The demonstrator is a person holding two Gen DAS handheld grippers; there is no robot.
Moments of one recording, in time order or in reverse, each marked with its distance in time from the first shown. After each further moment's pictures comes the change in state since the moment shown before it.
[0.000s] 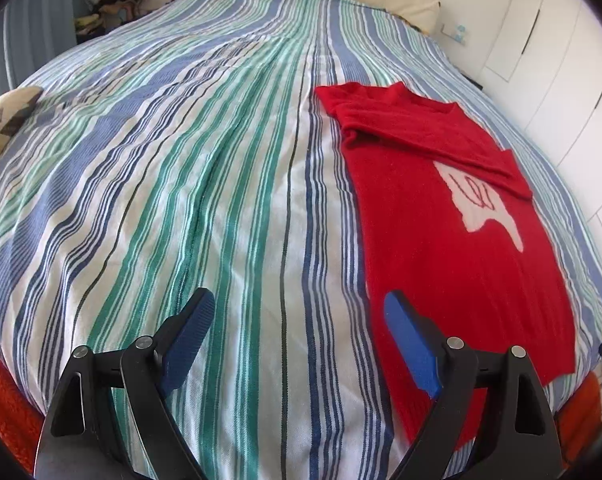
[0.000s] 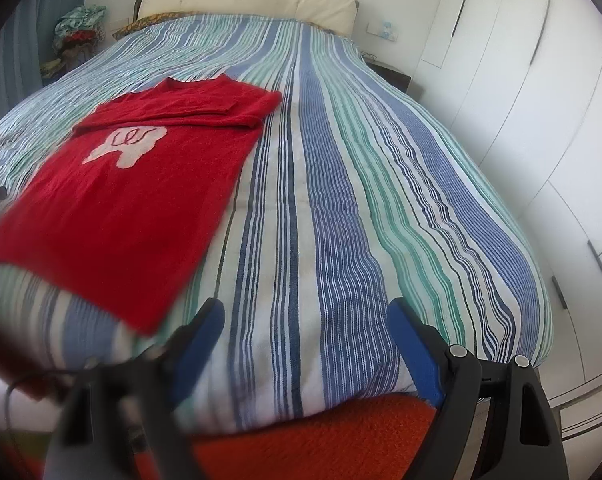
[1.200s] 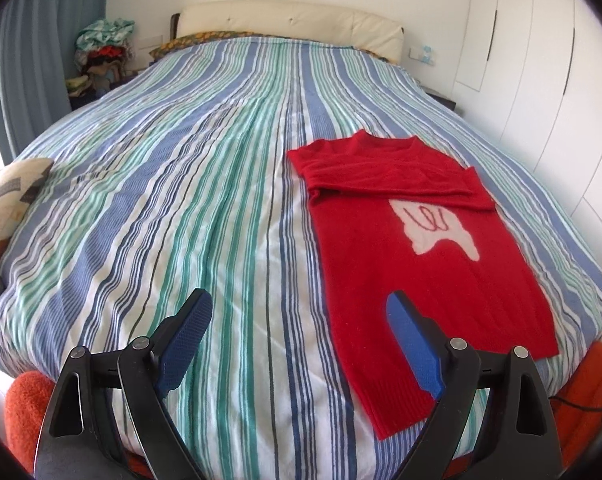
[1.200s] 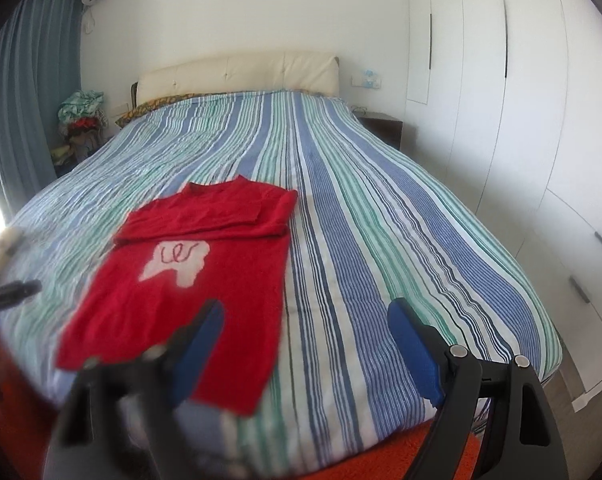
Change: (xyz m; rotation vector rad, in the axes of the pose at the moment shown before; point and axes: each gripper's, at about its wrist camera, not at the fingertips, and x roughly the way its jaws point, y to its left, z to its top) left arm -0.074 -0.028 -0.001 0.144 -0.165 0.004; right arm -0.093 0.008 0.054 0.179 -0.245 0.103
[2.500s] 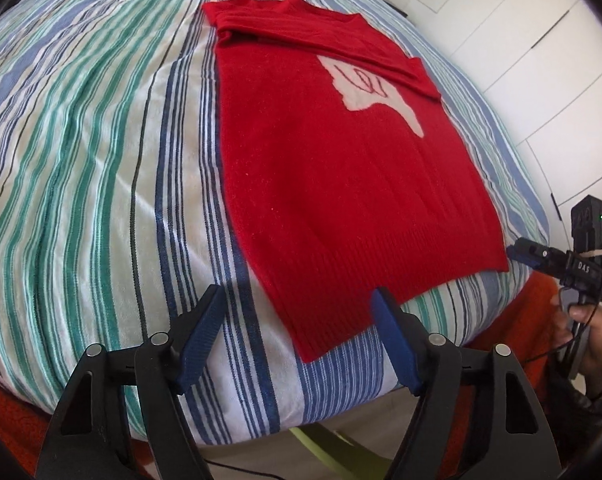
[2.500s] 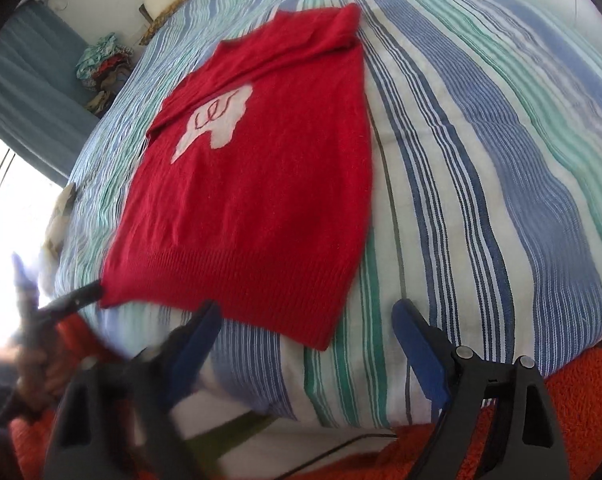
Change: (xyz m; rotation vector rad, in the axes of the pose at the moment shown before) left arm 0.062 -0.035 -0.052 -0.030 0.449 -0.314; right arm 0.133 -0.006 -0.074 0.222 0.583 0.381
